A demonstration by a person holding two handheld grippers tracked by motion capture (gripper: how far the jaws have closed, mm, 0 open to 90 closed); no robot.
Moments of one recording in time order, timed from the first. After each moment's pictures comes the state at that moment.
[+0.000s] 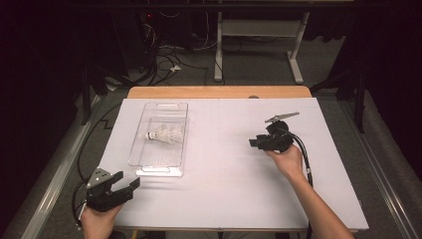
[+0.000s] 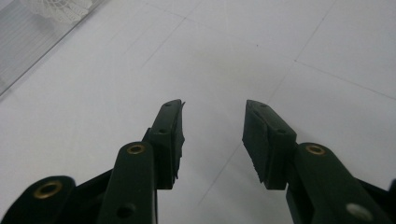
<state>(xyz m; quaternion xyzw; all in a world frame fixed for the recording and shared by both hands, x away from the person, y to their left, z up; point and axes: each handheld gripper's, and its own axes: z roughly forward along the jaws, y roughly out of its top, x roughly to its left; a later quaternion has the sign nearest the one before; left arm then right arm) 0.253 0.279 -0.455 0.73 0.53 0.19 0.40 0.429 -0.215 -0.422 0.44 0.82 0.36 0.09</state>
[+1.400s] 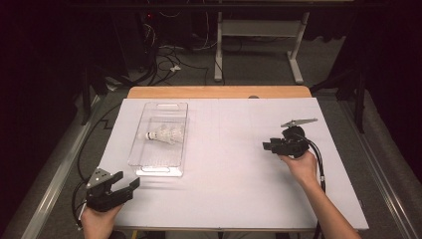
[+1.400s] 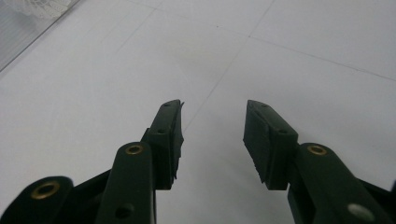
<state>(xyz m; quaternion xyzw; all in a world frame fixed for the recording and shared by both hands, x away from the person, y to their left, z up) 0.253 0.278 -0.454 0.73 0.53 0.19 0.40 0.412 -0.254 -0.425 0.46 0.80 0.37 0.11</state>
